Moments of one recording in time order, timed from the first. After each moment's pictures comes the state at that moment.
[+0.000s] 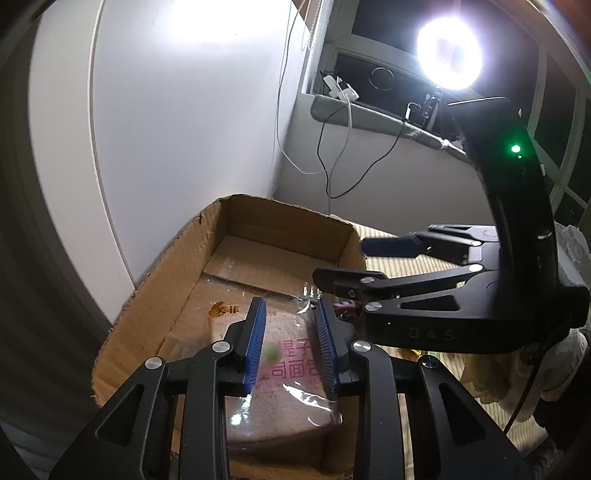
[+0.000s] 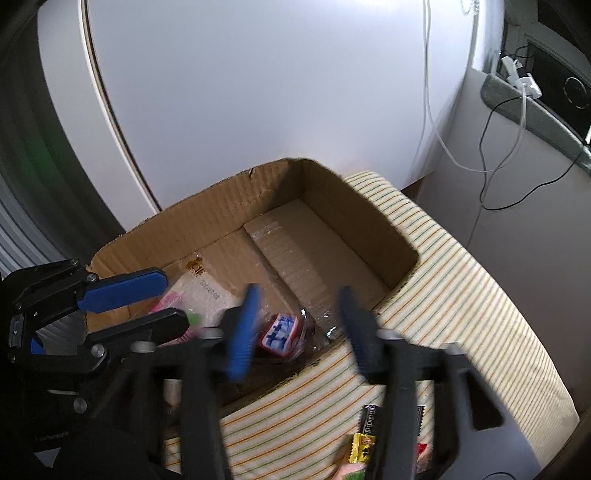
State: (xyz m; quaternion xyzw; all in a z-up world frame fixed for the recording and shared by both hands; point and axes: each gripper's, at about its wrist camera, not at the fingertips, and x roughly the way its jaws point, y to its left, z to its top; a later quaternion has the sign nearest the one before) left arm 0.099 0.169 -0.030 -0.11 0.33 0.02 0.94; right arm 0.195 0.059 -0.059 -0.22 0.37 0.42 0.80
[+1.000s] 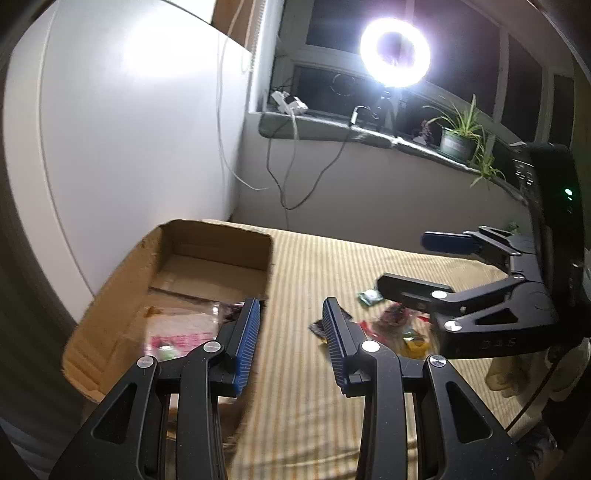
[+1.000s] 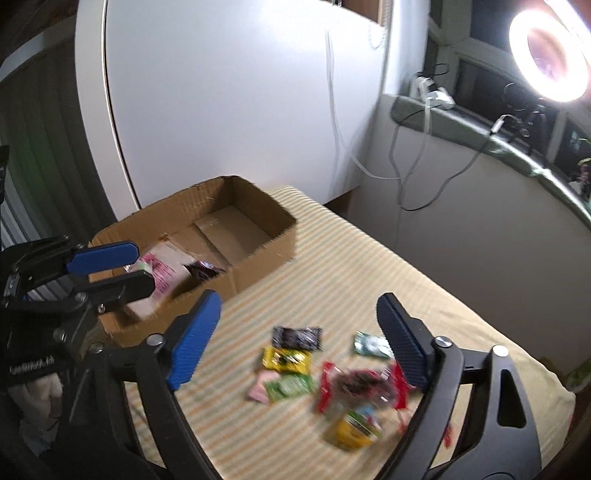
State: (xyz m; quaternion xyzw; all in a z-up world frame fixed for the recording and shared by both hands) left arm 0.071 0.094 0.006 -0.07 0.30 -0.03 0.95; right arm 0.150 -0.078 -0.015 -0.20 0.30 0.34 0.87
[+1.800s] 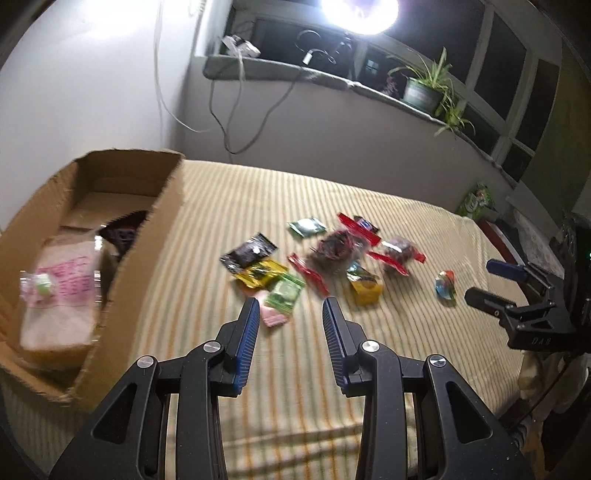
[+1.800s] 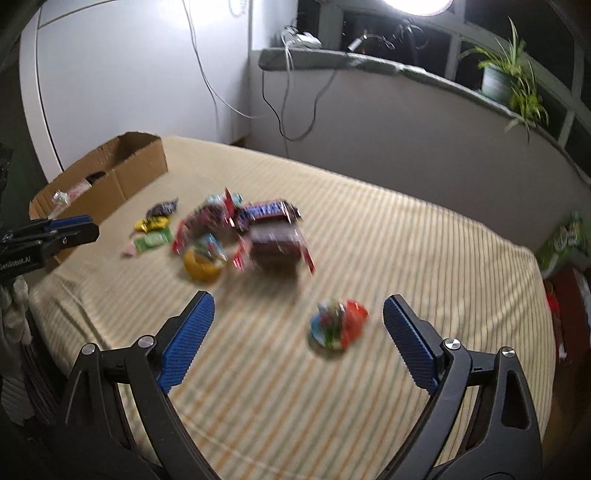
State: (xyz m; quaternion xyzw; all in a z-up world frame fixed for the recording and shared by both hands) left arm 0.084 0.031 -0.051 -0.08 0.38 -0.11 0.92; right arm 0.118 -0.265 -0.076 -0.12 0.36 0.19 0.90
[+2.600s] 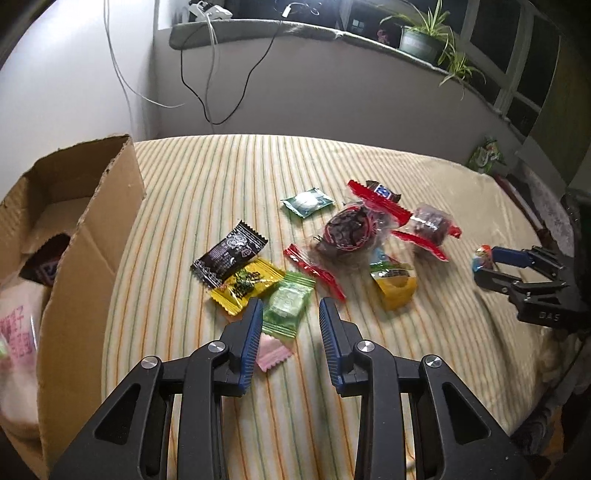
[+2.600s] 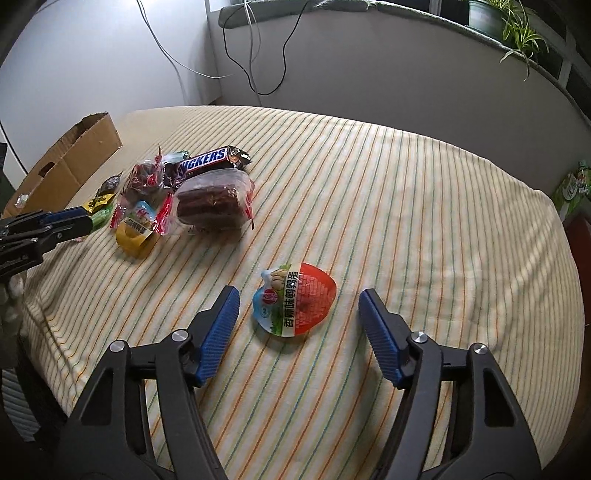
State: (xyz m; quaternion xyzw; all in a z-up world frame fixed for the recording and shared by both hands) left arm 0.141 0.010 -0.080 -0.02 0.44 -0.12 0.89; right arm 0.170 -0.286 -0.117 -0.09 0.44 0.16 0.88
